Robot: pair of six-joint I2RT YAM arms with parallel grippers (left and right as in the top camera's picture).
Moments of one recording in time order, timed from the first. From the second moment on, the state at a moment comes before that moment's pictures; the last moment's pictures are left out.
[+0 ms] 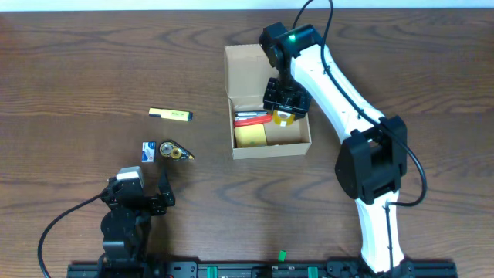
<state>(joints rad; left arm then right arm) -0.02 0.01 0.14 -0.50 -0.07 -0.12 0.46 2.26 2.09 -1.46 -0.05 0.75</state>
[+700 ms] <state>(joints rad) -0.02 0.01 0.14 -0.50 -0.07 -0.12 0.46 2.26 2.09 -1.45 0.03 0.48</state>
